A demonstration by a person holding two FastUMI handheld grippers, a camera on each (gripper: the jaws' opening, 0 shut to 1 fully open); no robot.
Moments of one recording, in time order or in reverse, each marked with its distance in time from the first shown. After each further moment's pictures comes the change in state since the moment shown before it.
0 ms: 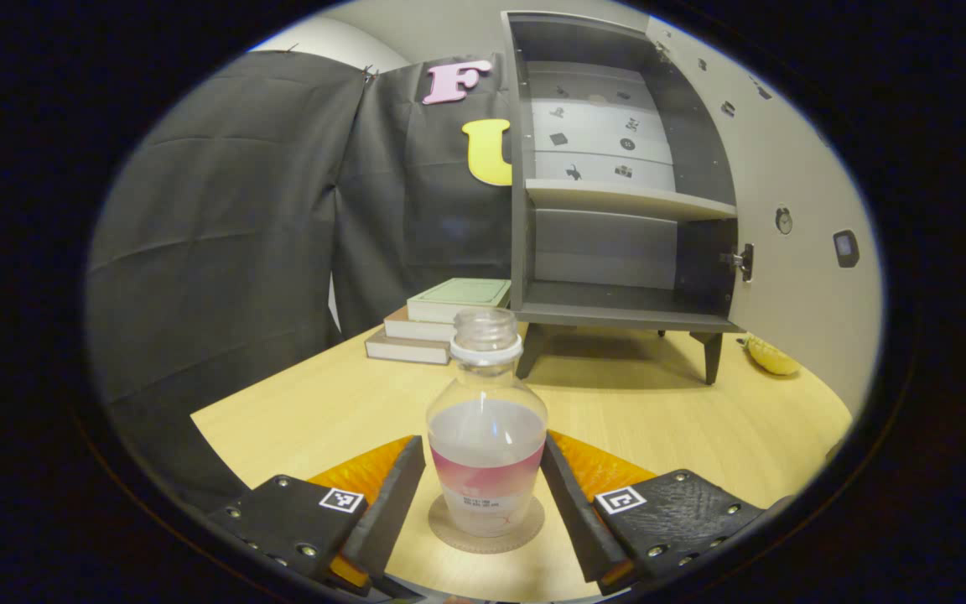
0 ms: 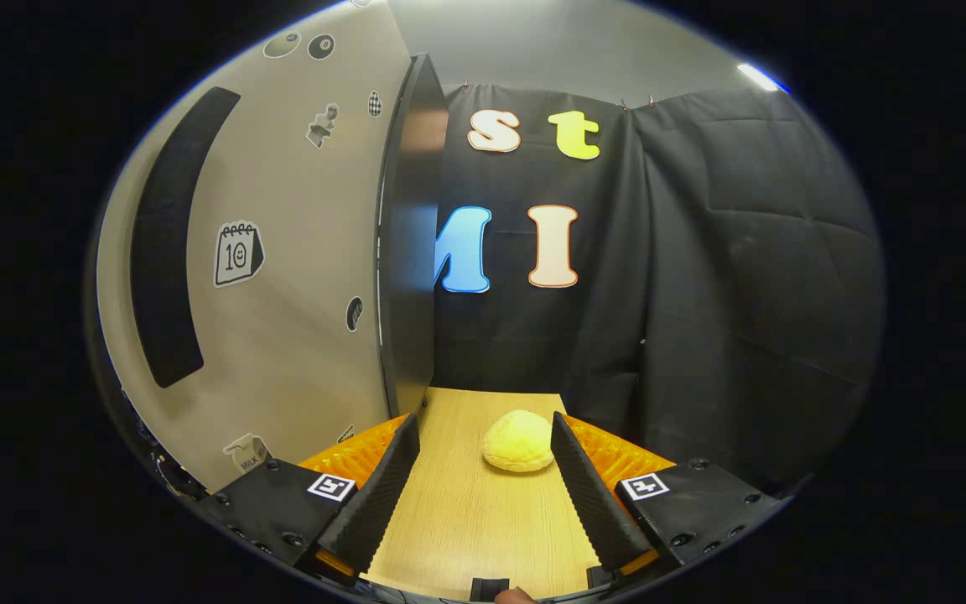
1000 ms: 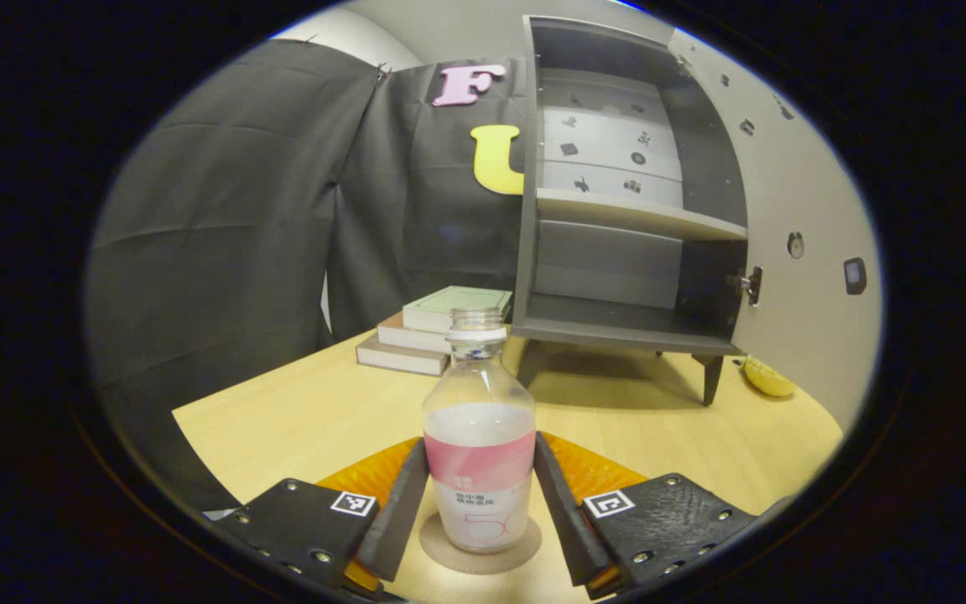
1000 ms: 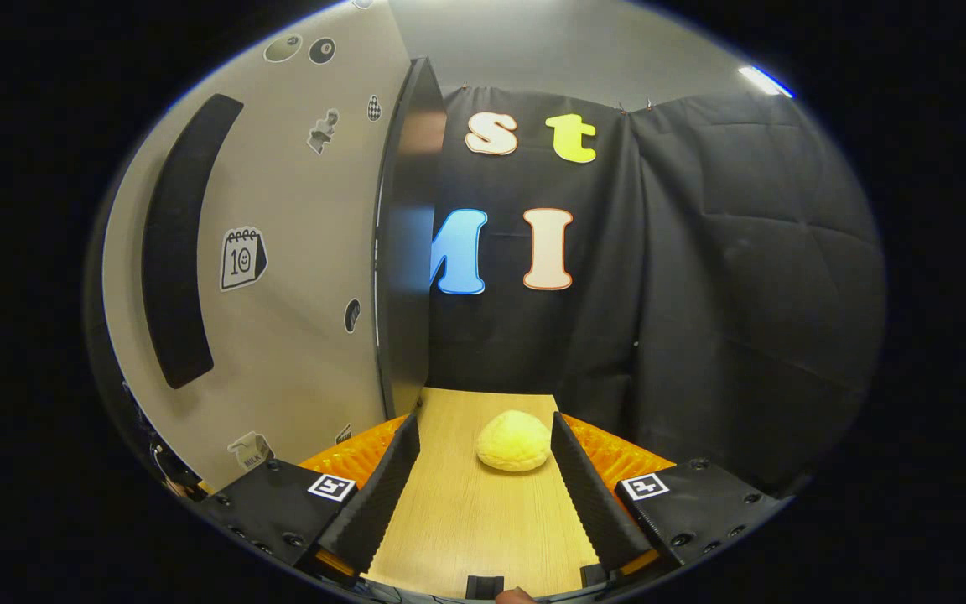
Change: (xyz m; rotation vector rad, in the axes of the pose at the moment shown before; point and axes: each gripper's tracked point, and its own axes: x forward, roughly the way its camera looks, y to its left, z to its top) left arm 0.026 0.004 -0.002 -0.065 -0.014 -0.022; right arm -0.010 -0.005 0.003 -0.014 -0.001 -0.023
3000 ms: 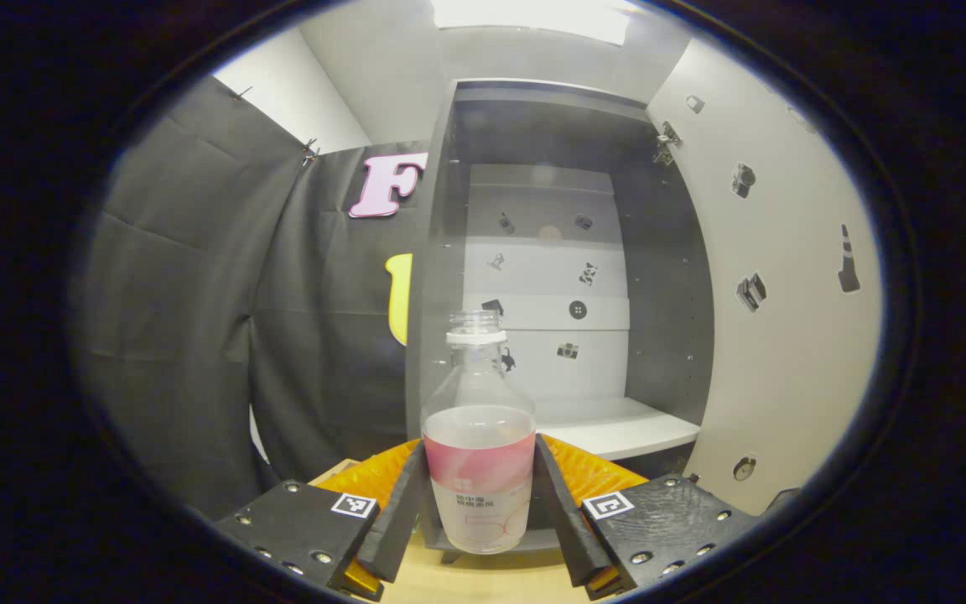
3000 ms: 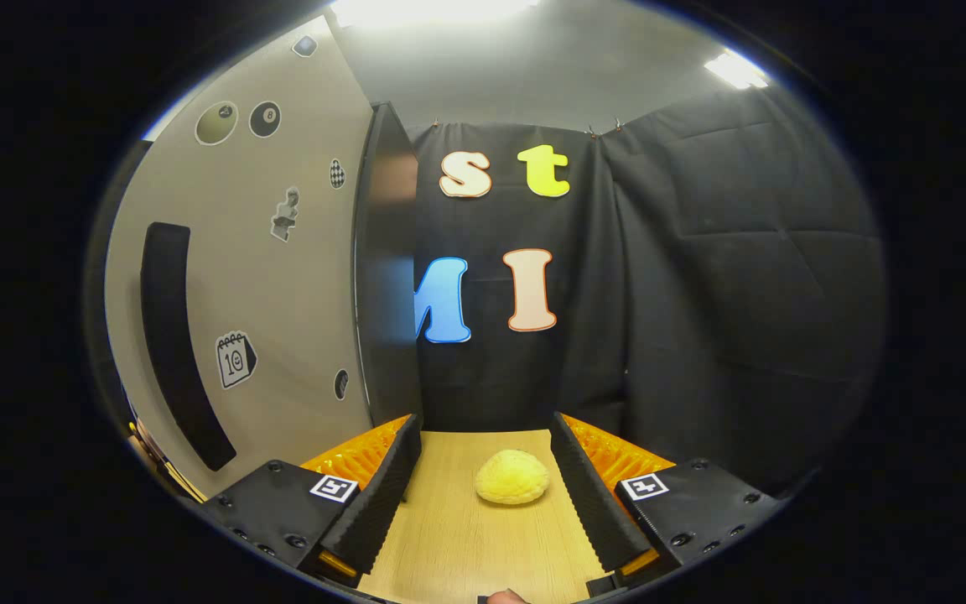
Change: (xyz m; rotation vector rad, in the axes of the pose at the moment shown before) left arm 0.039 -0.096 0.317 0.065 -0.346 -0.179; right arm -0.011 -0.022 0.061 0.085 -0.138 -0.009
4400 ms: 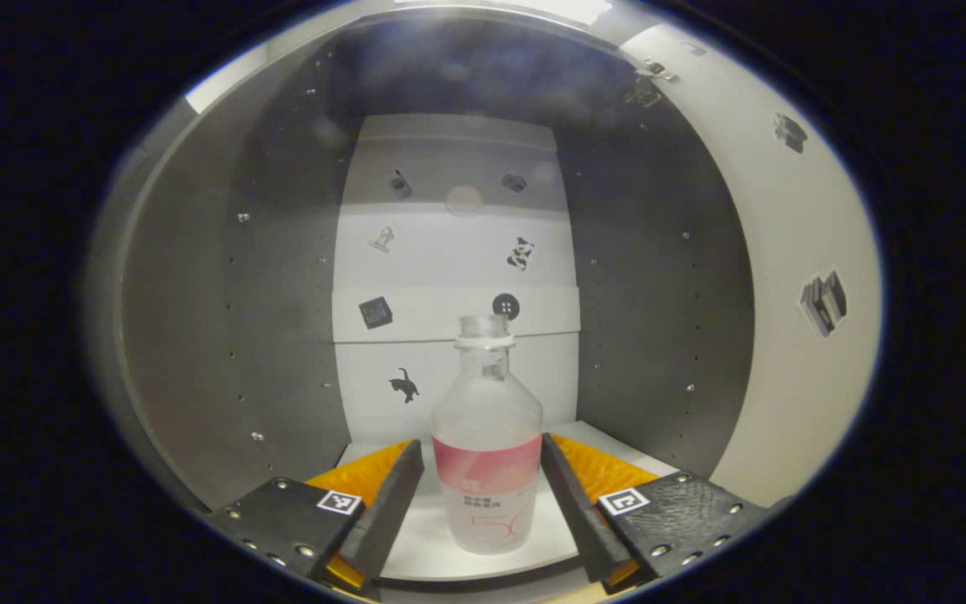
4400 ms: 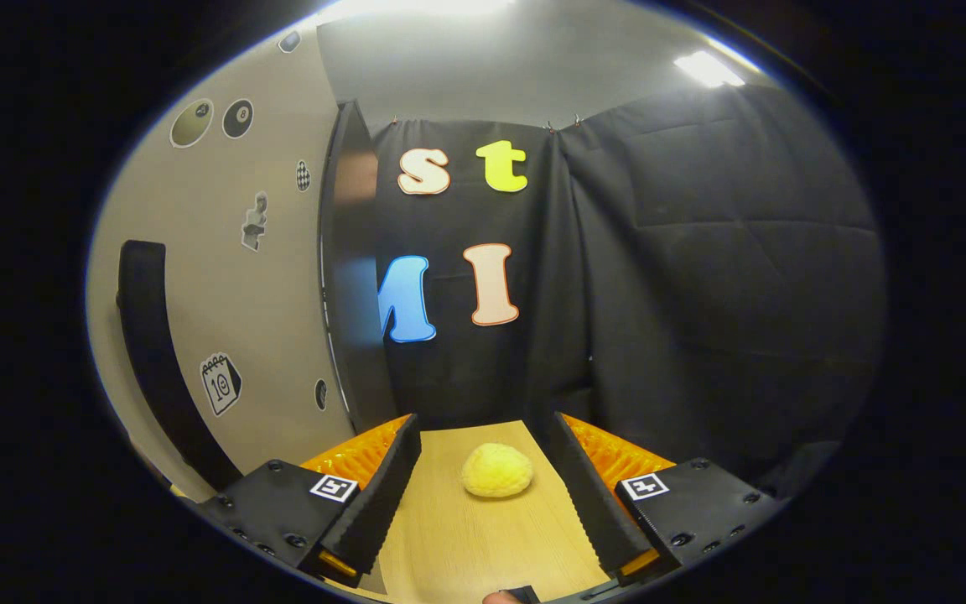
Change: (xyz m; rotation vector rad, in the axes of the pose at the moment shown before) left arm 0.195 -0.124 0.021 0.043 0.086 -0.318; right arm -0.011 0.002 0.006 0.069 0.023 -0.184
